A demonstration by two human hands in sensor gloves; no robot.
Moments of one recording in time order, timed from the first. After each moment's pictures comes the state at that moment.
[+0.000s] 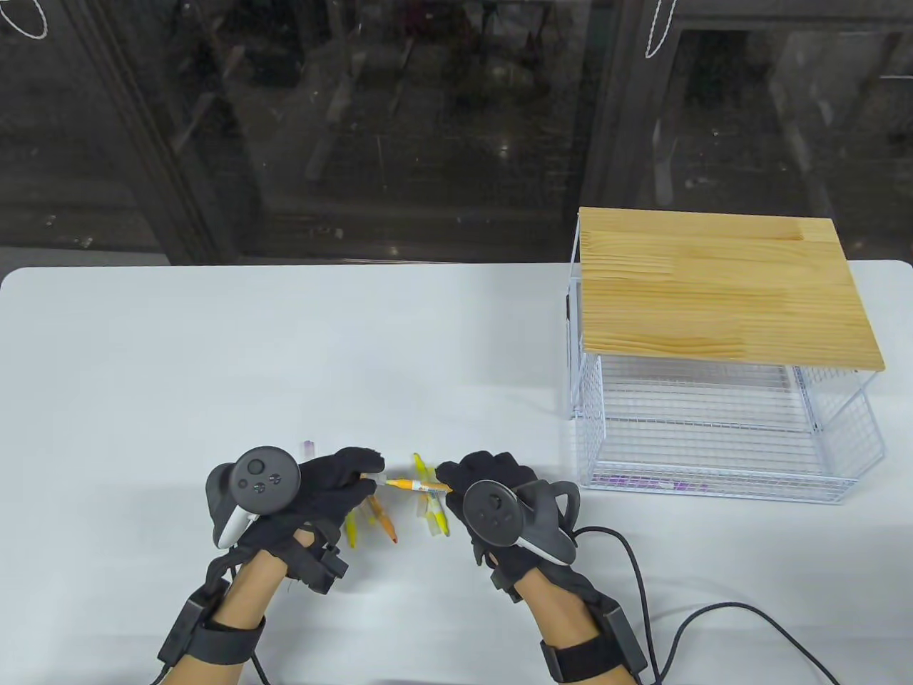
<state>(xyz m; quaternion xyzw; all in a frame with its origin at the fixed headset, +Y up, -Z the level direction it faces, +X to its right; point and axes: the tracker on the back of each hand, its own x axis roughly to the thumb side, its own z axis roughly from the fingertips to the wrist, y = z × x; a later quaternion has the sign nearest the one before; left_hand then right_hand) -0.248 -0.697 -0.330 0.04 -0.15 0.35 0.92 0.024 -0.693 -0.299 0.17 -0.11 0.96 0.17</state>
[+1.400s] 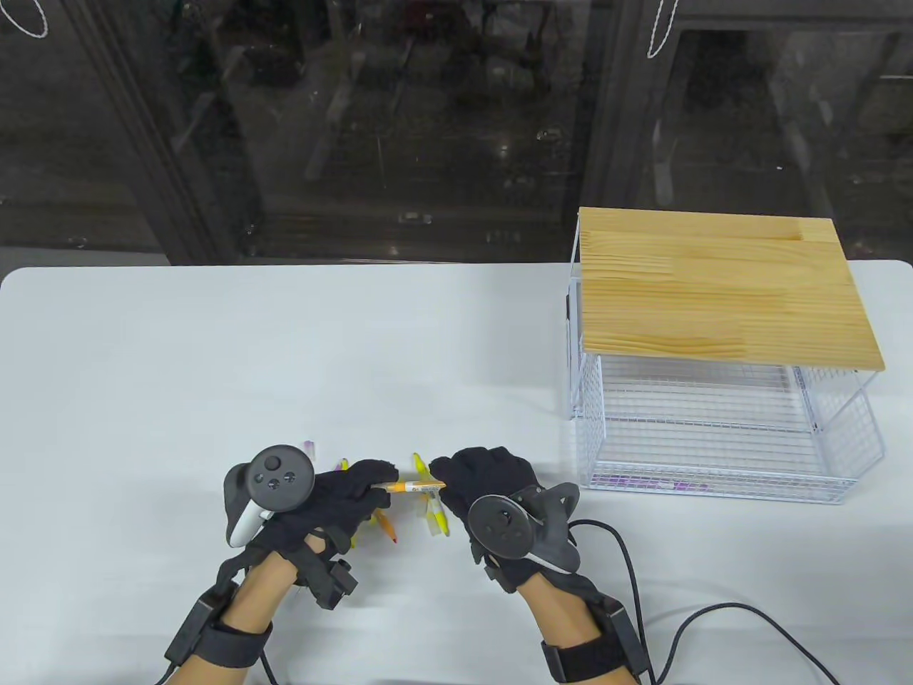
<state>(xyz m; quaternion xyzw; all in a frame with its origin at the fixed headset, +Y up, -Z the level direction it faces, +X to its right) -0.226 -0.700 -0.323 0.00 -0.18 0.33 0.93 0.024 -0.686 -0.292 0.20 -0.18 0.94 0.20</state>
